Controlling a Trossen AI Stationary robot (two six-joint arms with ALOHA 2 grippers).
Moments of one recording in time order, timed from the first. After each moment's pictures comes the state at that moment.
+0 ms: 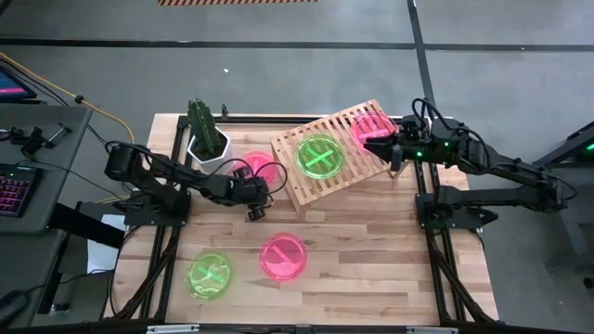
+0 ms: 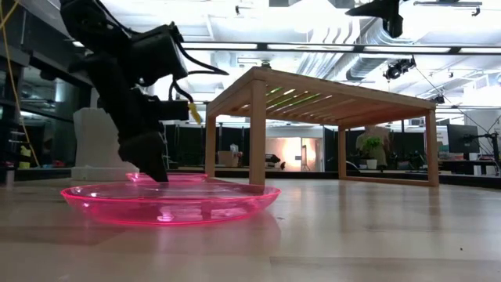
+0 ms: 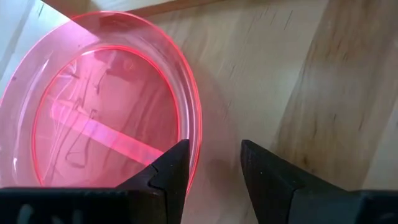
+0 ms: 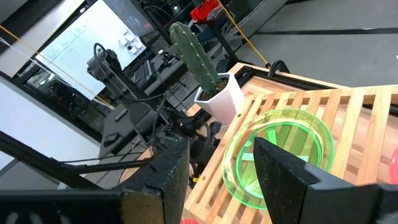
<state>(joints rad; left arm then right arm) -0.01 1.59 0.65 -0.23 -0.43 -0.25 -0.28 0.75 0.89 -0.33 -0.02 0.65</state>
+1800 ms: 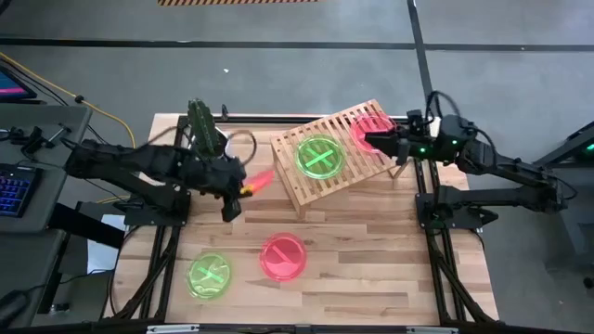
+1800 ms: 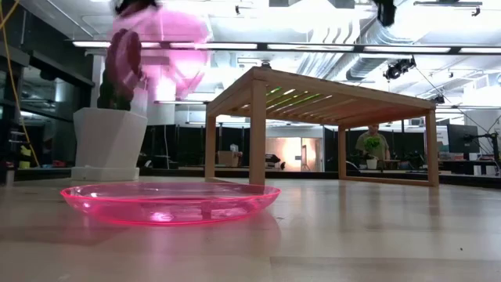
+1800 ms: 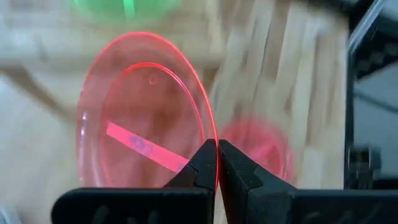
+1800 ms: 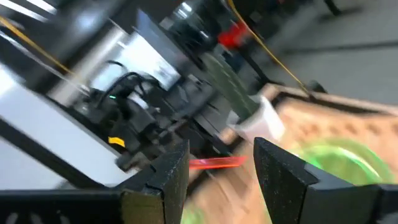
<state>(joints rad) -0.16 1.15 1.25 -0.92 -0.17 -0.47 -0.28 0.75 0.89 -0.15 -0.06 0.73</state>
